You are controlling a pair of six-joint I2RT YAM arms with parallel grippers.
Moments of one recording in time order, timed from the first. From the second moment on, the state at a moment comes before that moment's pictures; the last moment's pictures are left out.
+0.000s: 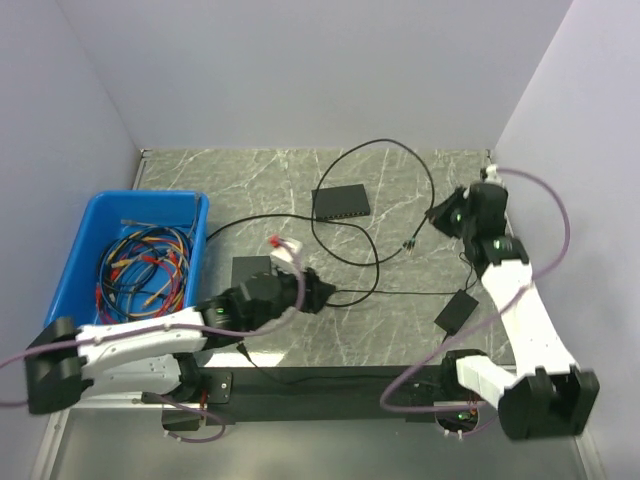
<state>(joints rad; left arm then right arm) -1.09 0.98 0.54 0.20 -0.28 -0.56 0.04 1.12 1.02 -0.44 -0.03 0.62</state>
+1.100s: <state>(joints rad) -1.36 1.59 0.91 0.45 -0.40 -0.35 0.05 0.70 0.60 -0.36 -0.34 0.85</state>
